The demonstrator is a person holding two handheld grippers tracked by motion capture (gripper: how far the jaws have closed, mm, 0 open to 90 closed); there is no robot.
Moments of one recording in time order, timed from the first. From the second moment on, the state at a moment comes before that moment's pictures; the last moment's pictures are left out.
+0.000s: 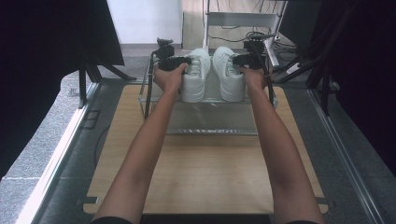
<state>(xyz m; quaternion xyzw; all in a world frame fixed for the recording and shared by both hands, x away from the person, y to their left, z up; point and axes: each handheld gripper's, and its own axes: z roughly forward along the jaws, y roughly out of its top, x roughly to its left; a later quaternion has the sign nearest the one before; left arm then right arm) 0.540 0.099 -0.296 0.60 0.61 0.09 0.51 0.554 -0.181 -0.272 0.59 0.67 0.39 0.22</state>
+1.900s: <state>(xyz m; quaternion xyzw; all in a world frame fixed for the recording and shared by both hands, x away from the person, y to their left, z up) 0.429 0.133 -0.325 0.72 0.48 0.10 0.50 0.471 -0.237 -0.309 0.44 0.75 0.44 0.20</state>
